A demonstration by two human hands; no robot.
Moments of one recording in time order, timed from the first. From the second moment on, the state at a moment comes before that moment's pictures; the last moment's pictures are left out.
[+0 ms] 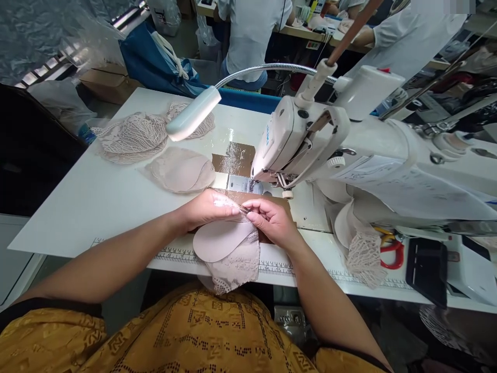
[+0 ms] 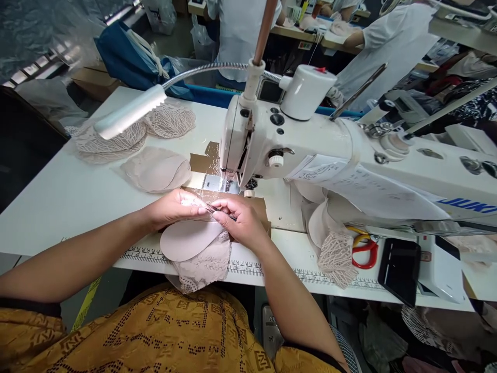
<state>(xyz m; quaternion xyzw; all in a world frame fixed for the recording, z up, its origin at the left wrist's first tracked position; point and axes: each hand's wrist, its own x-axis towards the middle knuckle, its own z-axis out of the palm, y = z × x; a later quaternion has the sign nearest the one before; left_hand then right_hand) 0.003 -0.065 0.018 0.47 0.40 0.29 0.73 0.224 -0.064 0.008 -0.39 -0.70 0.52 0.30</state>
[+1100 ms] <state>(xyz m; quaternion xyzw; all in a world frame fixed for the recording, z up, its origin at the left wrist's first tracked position) -0.002 -0.066 0.018 0.53 0.39 0.26 0.71 0.210 -0.063 0.015 -0.37 -0.72 0.51 0.30</state>
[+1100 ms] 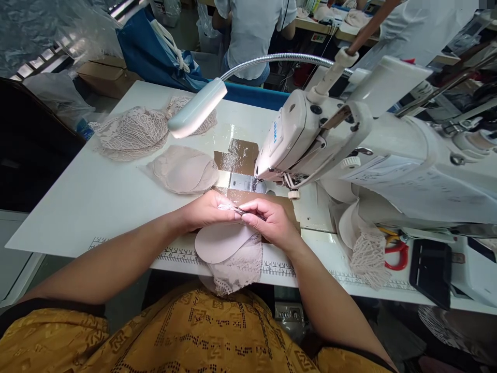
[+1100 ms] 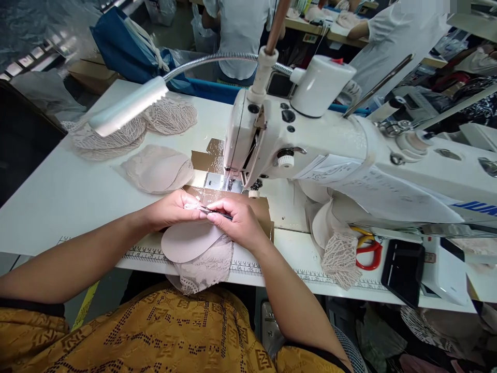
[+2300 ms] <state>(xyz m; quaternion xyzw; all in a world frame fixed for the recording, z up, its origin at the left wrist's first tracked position) 0.005 -0.071 0.018 0.56 0.41 0.22 0.69 0.202 -0.063 0.015 -0.39 -0.71 0.51 0.28</state>
